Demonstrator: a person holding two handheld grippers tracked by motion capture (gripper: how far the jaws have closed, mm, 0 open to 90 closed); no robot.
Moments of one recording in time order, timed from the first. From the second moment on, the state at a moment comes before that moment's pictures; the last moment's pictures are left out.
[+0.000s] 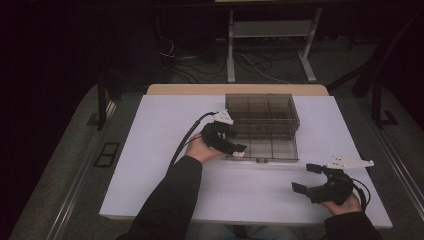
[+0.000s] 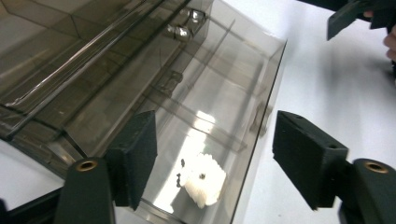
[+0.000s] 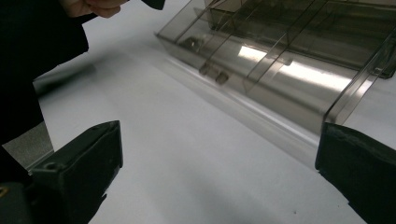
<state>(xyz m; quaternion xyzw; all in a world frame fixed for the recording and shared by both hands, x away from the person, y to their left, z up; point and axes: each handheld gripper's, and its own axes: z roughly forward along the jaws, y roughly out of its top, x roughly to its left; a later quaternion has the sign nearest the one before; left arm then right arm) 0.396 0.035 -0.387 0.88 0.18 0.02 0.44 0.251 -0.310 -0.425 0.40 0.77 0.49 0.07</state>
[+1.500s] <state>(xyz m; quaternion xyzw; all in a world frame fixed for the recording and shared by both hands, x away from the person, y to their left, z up) 0.345 0.101 -0.382 0.85 0.23 0.05 0.47 0.251 -0.309 -0.425 0.40 0.77 0.49 0.07</state>
